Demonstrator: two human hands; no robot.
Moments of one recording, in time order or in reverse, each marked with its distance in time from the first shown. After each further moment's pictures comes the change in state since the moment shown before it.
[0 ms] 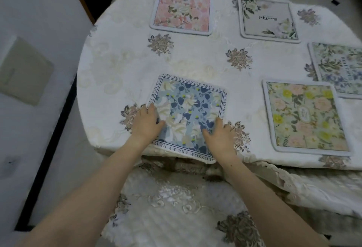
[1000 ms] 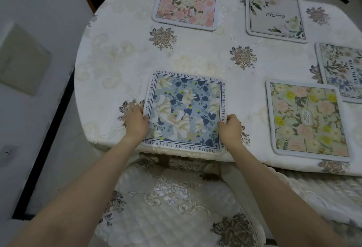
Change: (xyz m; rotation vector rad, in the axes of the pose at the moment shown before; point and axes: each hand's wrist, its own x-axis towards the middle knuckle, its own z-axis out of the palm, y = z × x) left_hand 0.010 -0.023 0.011 -0.334 0.186 -0.206; right_hand 0.044 0.007 -0.018 0.346 0.113 0.136
